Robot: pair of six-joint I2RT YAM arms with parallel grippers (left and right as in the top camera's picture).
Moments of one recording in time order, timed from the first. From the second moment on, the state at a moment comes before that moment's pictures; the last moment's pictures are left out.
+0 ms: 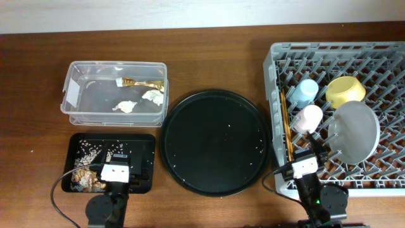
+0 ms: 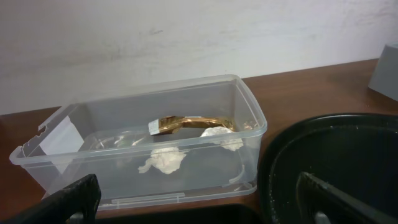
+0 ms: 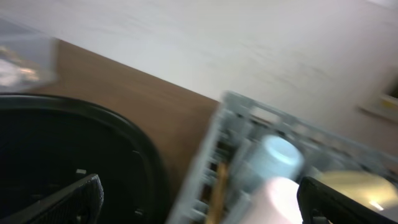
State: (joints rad) left arm -0.07 0.02 0.02 -0.09 0.01 0.11; right arm 0.05 0.01 0.01 -0.05 -0.15 -0.31
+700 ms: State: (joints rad) left arm -0.07 0.02 0.02 -0.09 0.01 0.11; right arm 0.05 0.01 0.01 -0.03 0.14 -0.02
